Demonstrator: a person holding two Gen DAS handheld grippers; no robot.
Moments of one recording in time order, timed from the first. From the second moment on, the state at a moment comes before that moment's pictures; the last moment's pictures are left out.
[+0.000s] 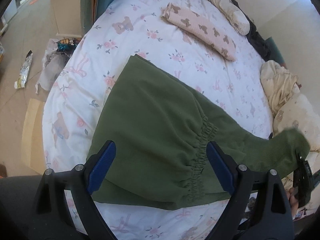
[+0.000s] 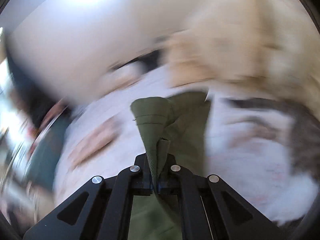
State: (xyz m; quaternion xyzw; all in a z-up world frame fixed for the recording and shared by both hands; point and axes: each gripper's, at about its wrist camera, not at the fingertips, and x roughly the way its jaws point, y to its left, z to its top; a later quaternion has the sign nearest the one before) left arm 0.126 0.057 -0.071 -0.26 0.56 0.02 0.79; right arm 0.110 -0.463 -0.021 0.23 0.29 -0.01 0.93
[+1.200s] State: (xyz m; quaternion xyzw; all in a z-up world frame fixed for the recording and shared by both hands) left arm 0.124 -0.062 -0.135 -0.09 0.62 -0.13 0.77; right arm 0.024 -0.457 -0.188 0.49 0.51 -0.03 0.71
